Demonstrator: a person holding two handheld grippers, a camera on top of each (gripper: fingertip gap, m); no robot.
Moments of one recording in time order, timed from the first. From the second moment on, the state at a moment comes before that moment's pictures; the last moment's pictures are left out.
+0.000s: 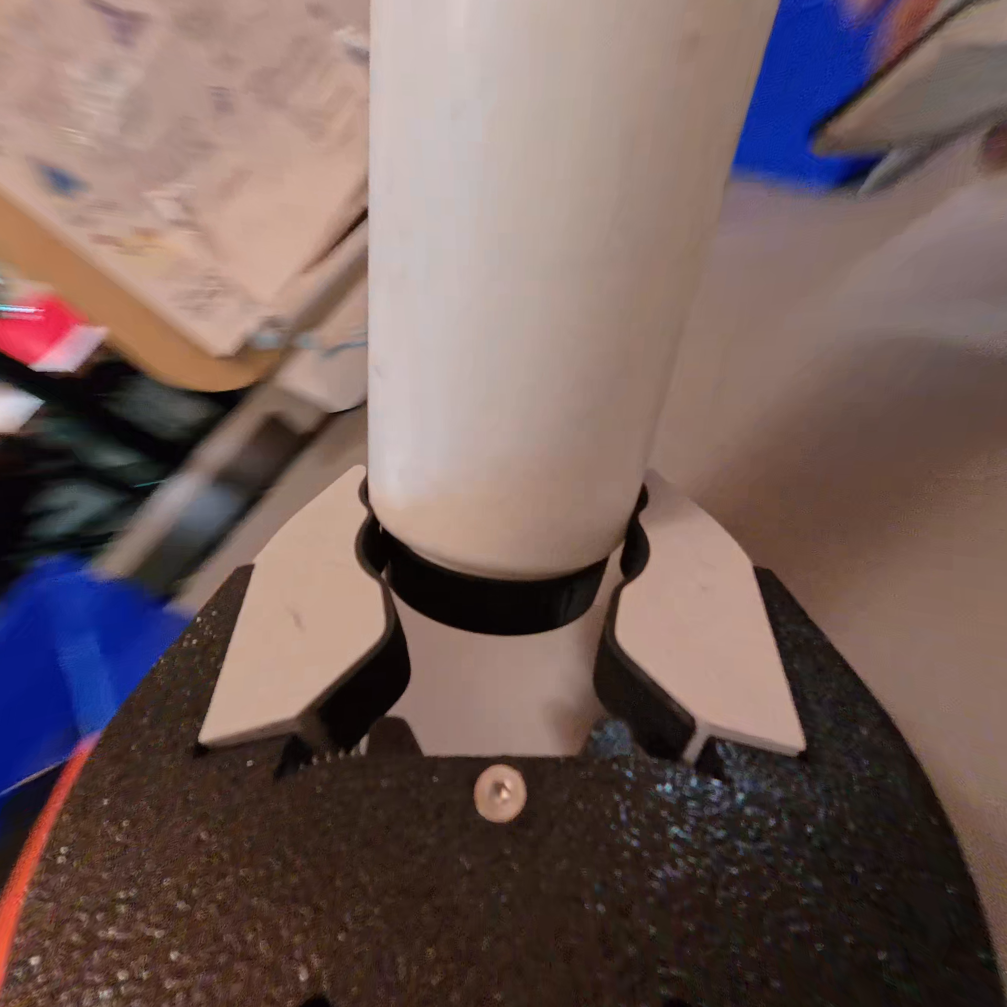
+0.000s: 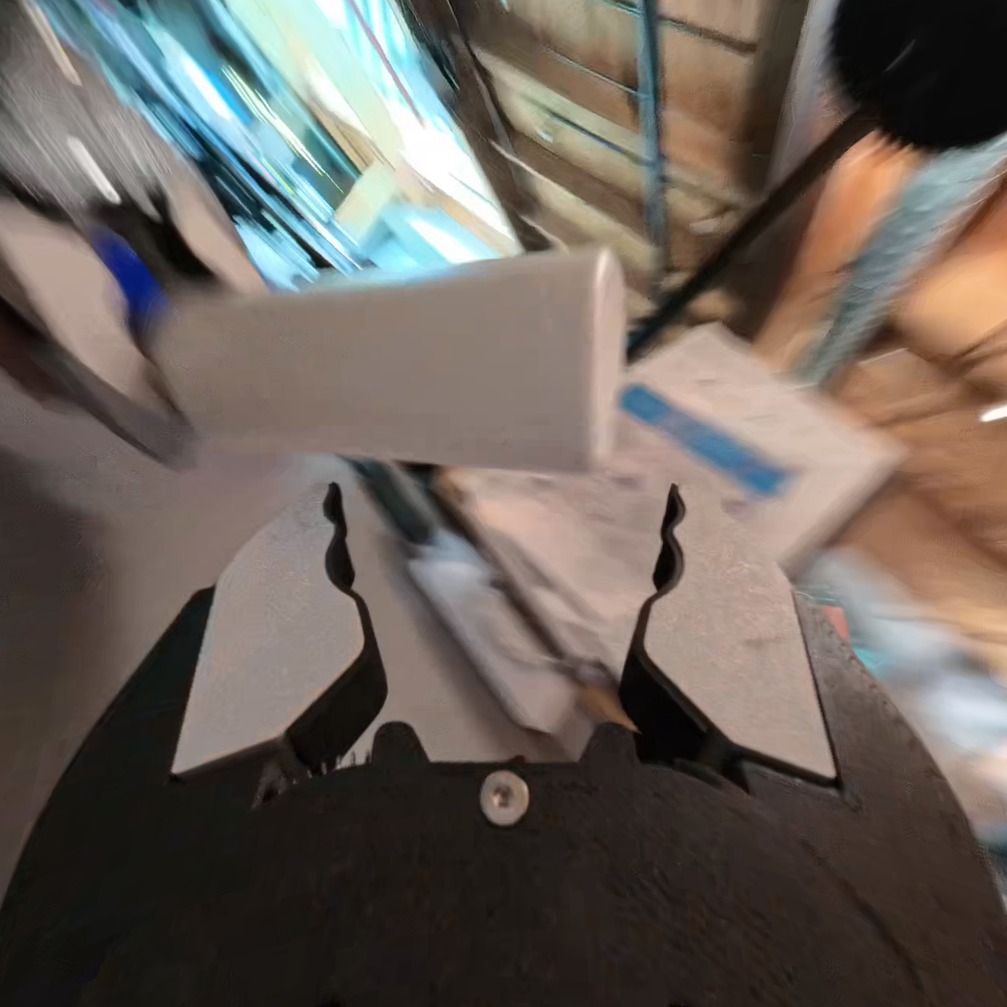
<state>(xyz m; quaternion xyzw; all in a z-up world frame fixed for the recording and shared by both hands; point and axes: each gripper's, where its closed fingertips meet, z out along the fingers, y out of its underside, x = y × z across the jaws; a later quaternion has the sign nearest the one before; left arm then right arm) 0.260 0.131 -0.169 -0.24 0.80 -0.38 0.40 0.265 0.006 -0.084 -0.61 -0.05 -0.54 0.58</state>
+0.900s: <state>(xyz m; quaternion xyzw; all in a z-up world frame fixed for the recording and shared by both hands) 0.244 0.106 -0.104 -0.10 0.69 -0.25 0.67 0.302 0.012 -0.119 -0.65 -0.10 -0.71 0.25</state>
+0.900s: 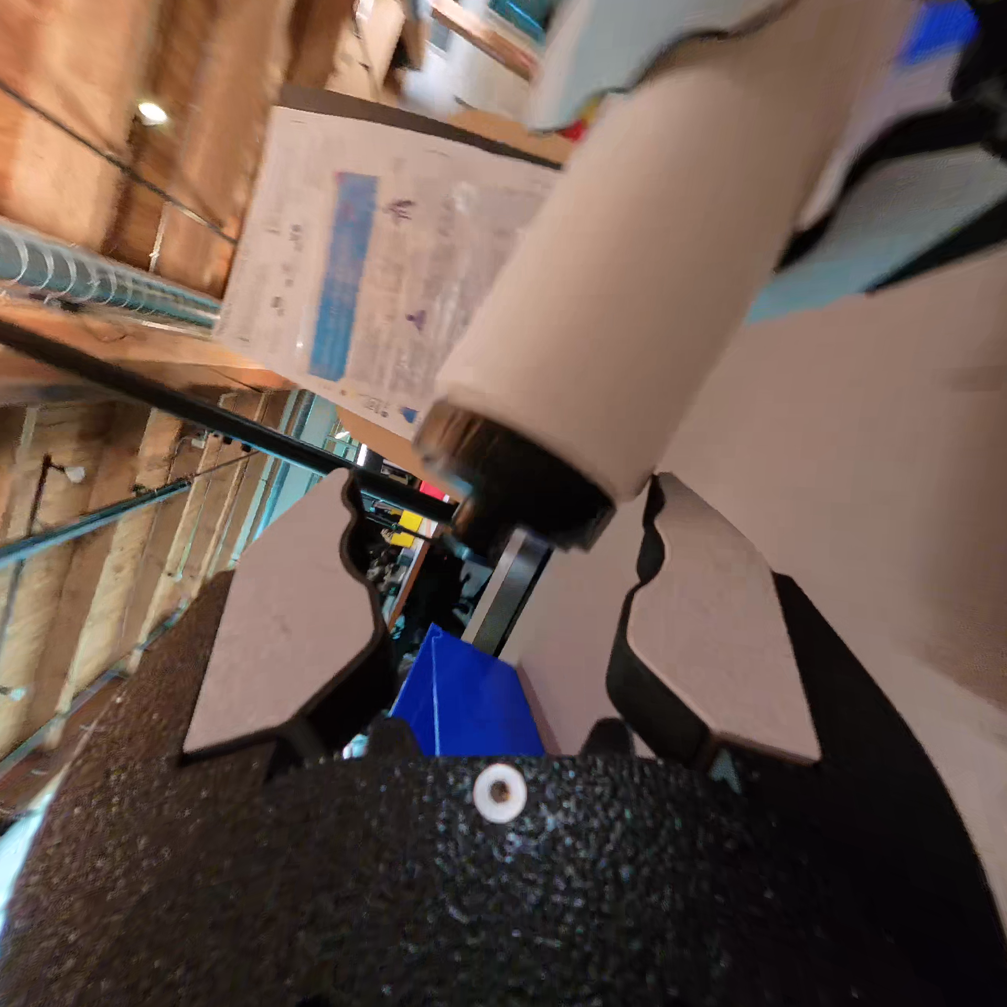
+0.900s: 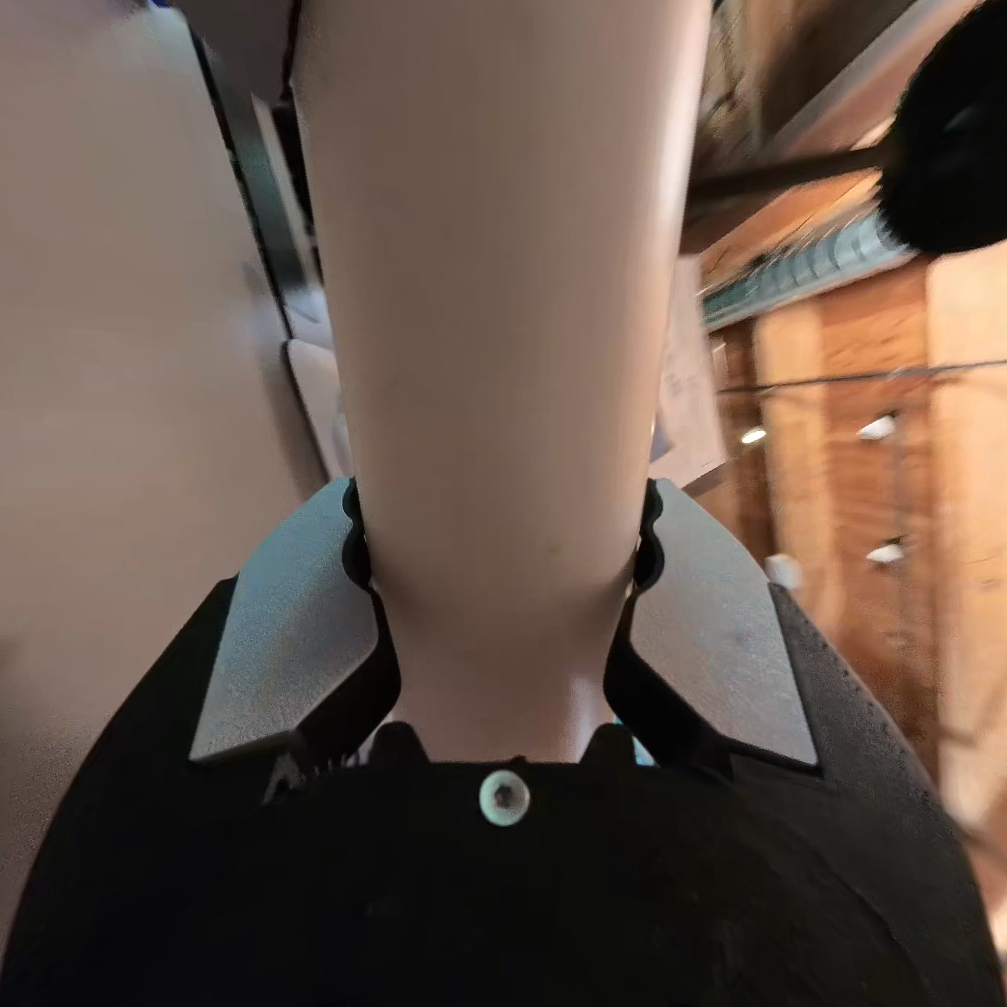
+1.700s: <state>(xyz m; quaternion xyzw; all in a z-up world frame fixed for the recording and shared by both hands) 0.266 0.134 -0.129 -0.18 0.69 -0.34 0.62 0.399 -0.251 -0.169 -0.73 0.60 -0.11 0.31</state>
